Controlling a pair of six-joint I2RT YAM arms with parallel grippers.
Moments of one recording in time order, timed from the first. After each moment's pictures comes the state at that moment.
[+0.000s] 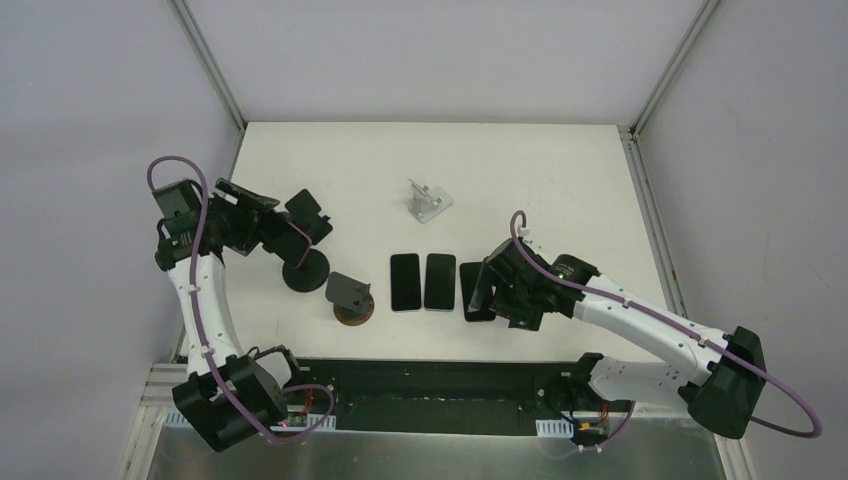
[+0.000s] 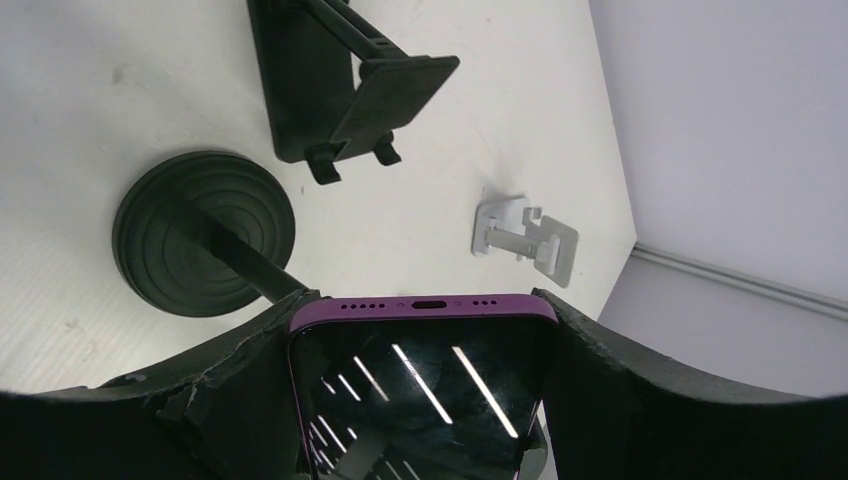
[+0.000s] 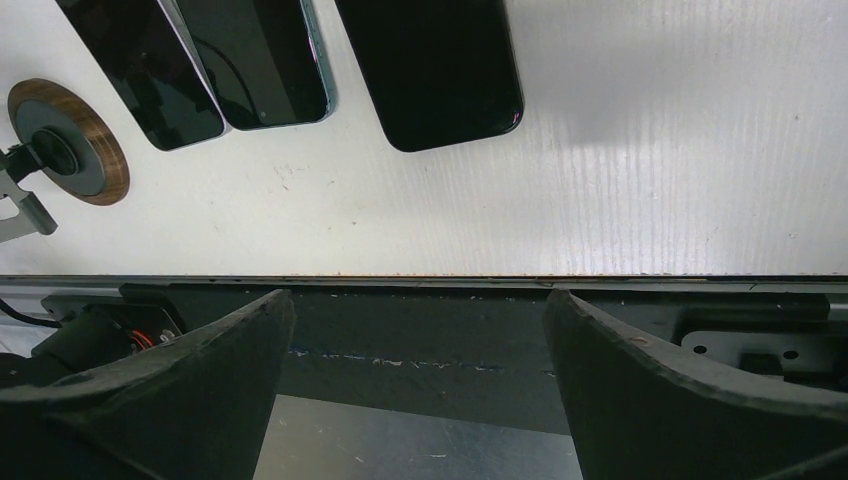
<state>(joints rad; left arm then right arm) 0.51 1.05 1.00 -0.66 0.48 -0.77 0.92 1.11 0.88 -0.95 0.12 1.16</state>
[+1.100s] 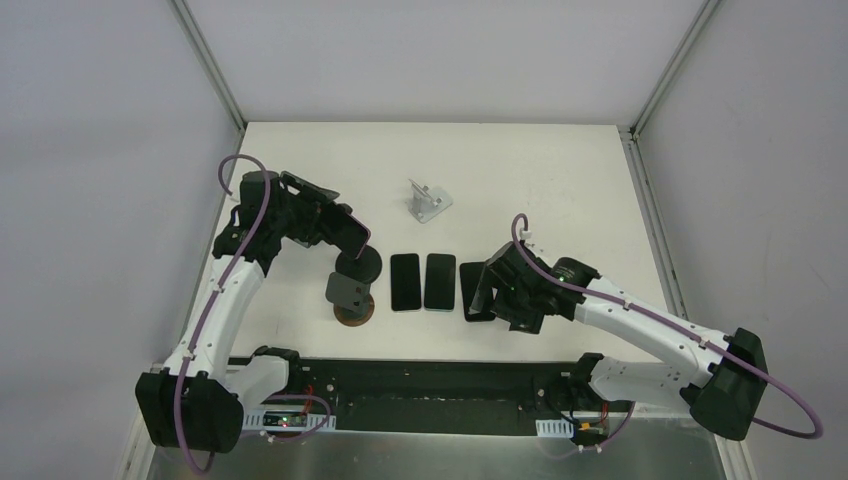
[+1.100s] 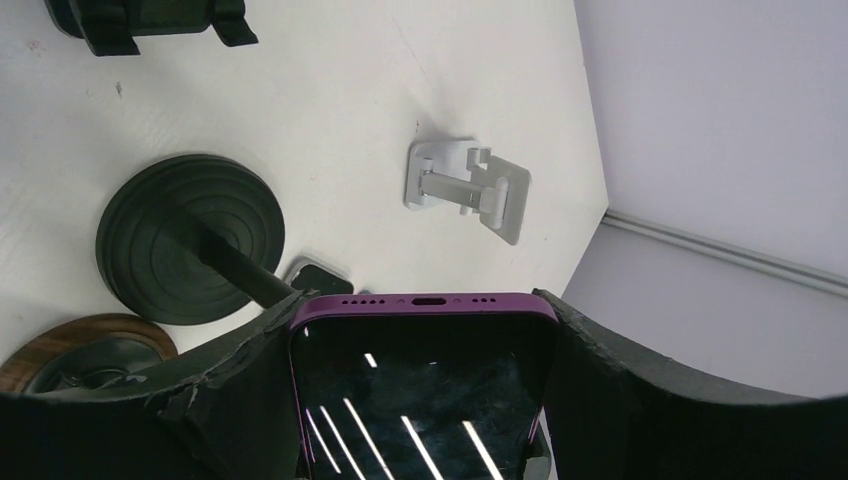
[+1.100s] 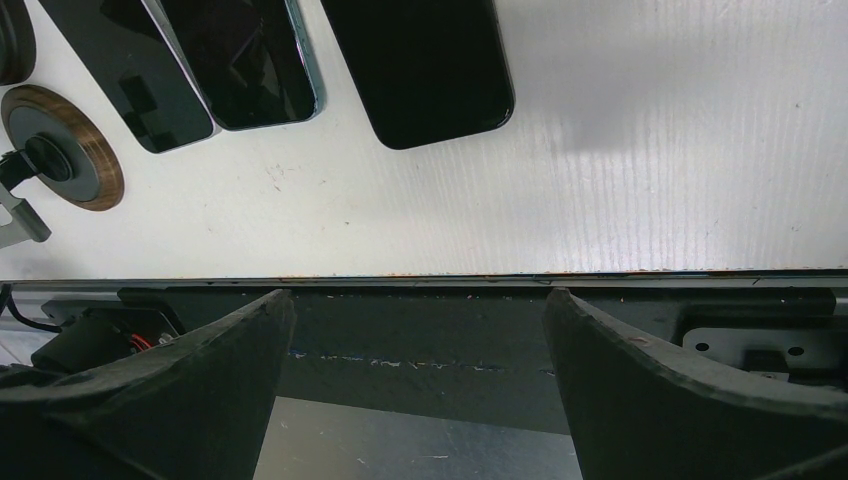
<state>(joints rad) -0.08 1.05 0.93 -0.50 0.10 -1.18 0.93 1.09 0.86 -0.95 0.12 1.19</state>
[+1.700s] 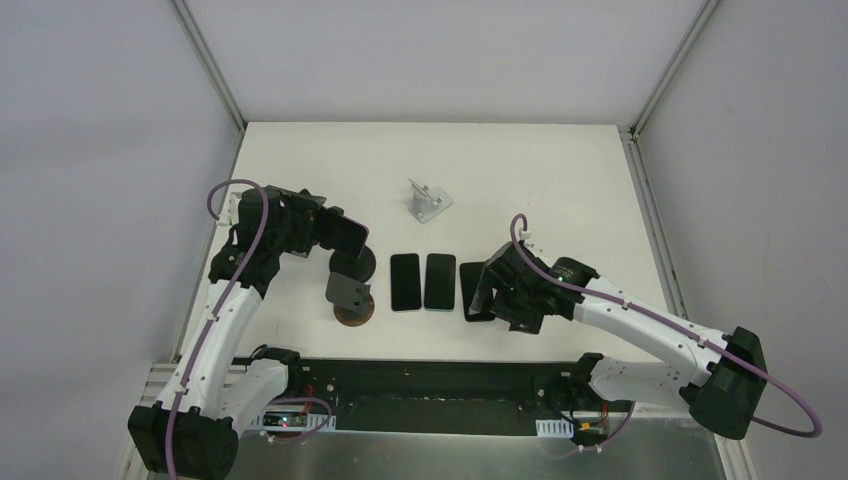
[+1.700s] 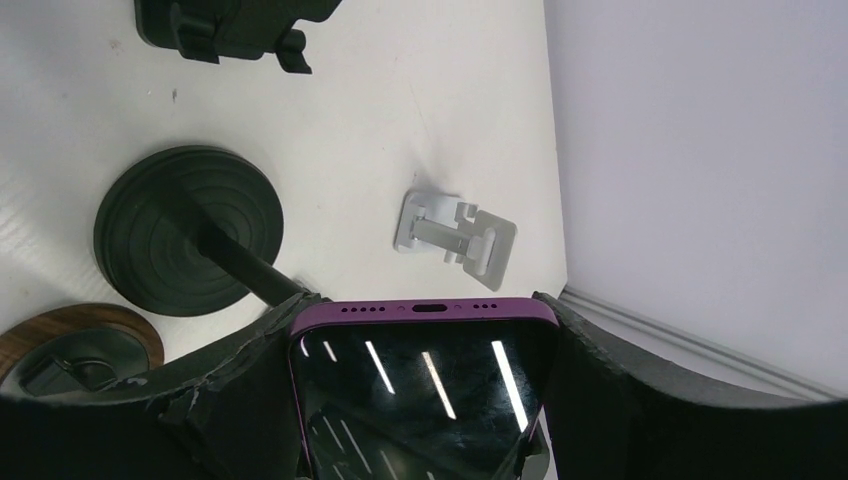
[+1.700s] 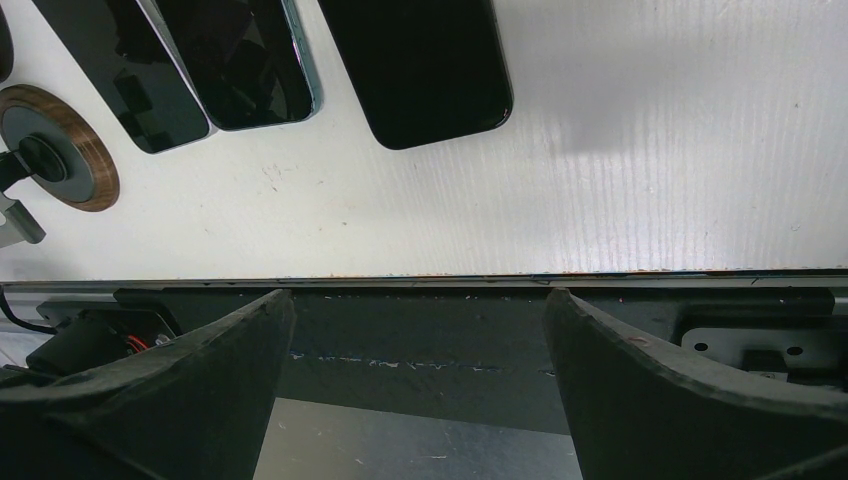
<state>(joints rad) -0.12 0.90 0.85 -0.52 -0.08 -1.34 0.93 1.10 0.86 -0.95 0.12 1.18</state>
